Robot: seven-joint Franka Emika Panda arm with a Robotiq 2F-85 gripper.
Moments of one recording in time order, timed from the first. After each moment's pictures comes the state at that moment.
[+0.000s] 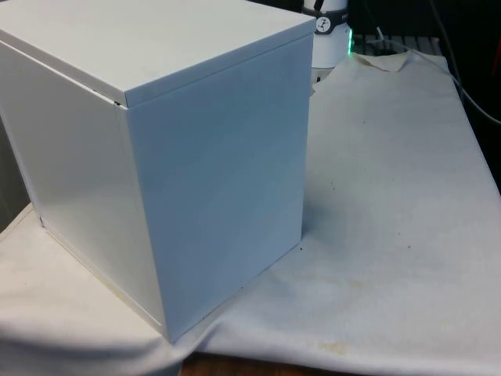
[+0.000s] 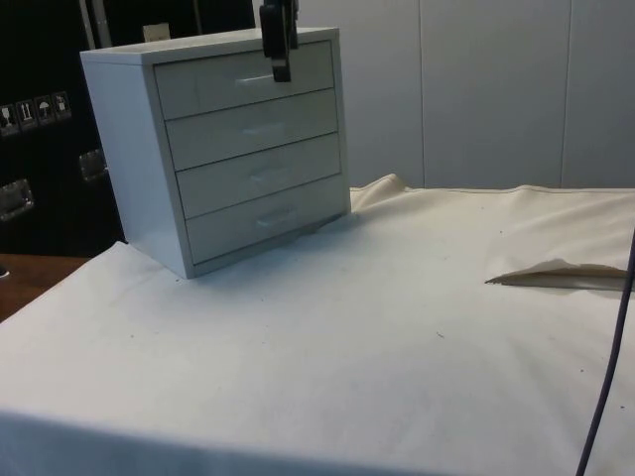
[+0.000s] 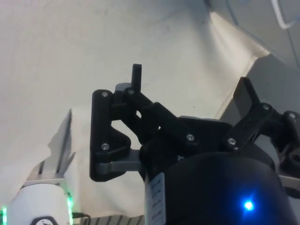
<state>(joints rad) 0.82 -0.16 -0.74 -2.16 -0.55 2.10 0.14</state>
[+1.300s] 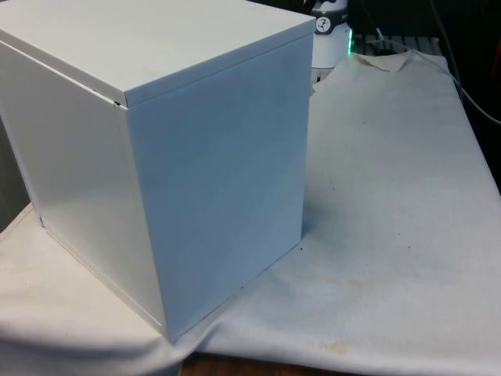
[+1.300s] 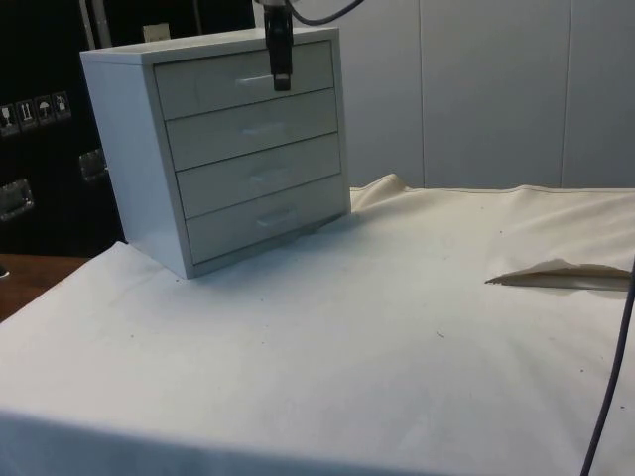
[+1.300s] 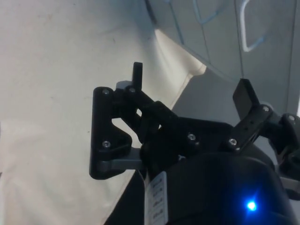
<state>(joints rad) 0.82 -0.15 -0.73 -2.23 -0.81 2.20 0.18</state>
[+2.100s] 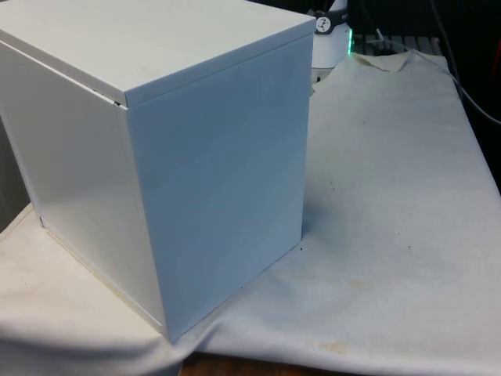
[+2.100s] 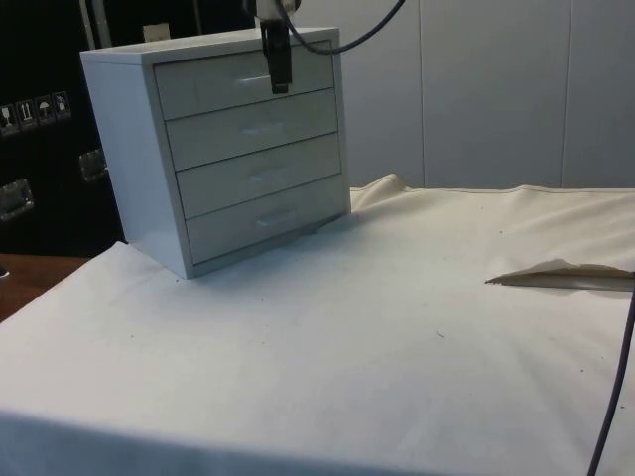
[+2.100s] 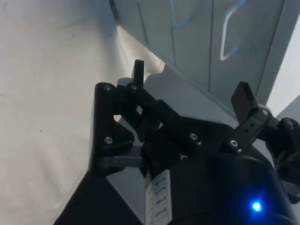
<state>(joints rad) 0.83 -0.10 -0.71 -2.23 -0.99 2.19 0.24</state>
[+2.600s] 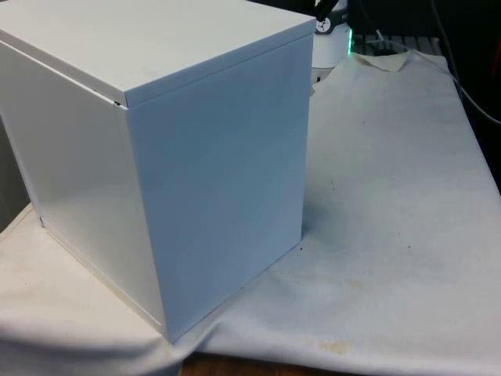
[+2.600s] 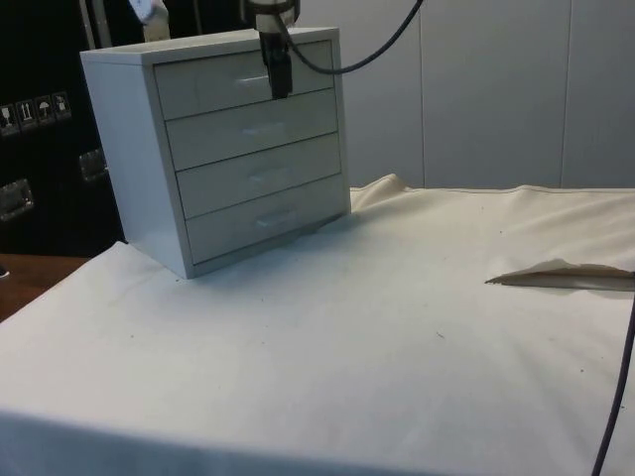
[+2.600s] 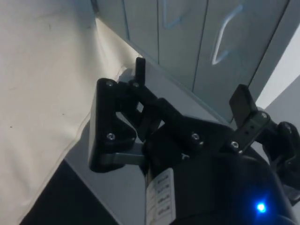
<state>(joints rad) 0.83 -0.06 -0.70 -2.24 -1.08 2.18 0.29</state>
